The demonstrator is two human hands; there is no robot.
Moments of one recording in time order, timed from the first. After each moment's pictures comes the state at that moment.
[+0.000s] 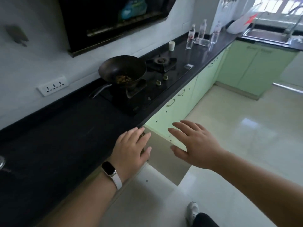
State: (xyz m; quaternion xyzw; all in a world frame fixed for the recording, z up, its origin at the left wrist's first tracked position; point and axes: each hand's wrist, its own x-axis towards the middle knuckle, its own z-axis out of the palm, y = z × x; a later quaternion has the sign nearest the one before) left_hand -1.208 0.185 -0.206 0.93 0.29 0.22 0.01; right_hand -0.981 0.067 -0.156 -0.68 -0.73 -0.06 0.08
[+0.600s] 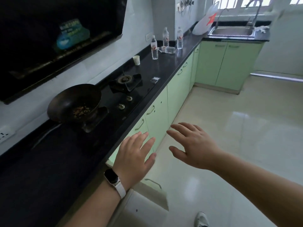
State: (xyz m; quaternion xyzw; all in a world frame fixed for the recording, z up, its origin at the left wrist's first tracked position) left_hand -0.944 0.207 -0.183 0.96 0.19 0.20 -0.03; right_hand -0.741 0.071 -0.160 -0.75 -0.65 -0.04 0.13
